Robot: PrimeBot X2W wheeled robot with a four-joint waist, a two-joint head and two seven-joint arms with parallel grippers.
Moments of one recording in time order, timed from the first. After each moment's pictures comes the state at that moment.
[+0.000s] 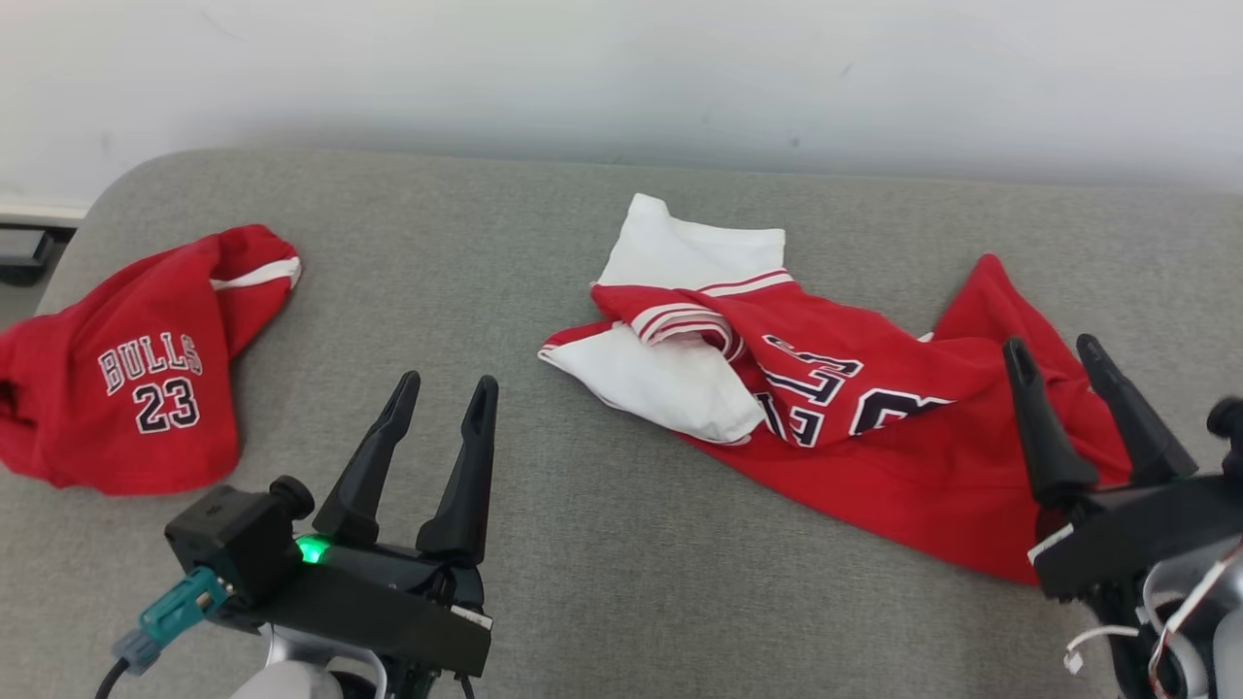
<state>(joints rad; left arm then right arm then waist) -0.33 0.42 -0.72 -0.23 -0.79 0.35 -0.23 -0.09 -0.05 -0.19 -0.22 0.38 0.13 0.29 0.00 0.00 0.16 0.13</state>
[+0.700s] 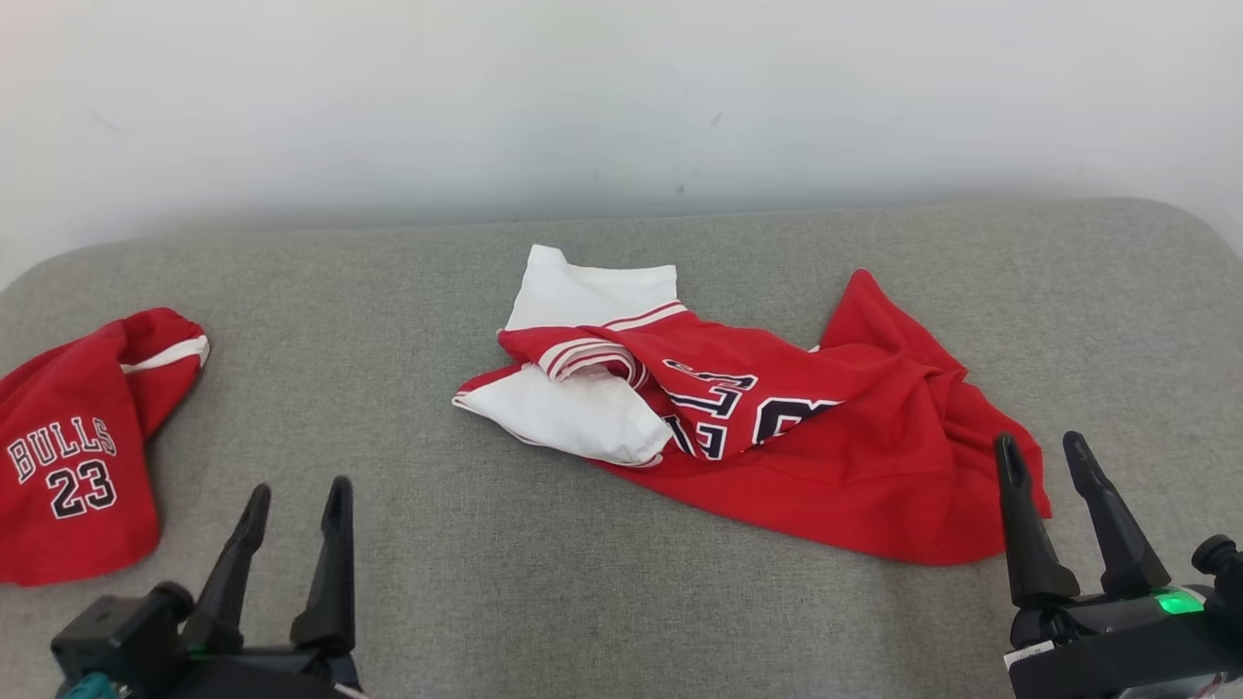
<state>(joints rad) -0.11 0.54 -0.60 -0.24 -0.78 0.44 -0.26 0.11 -0.05 -0.10 -0.21 0.44 0.13 -0.05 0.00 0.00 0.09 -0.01</state>
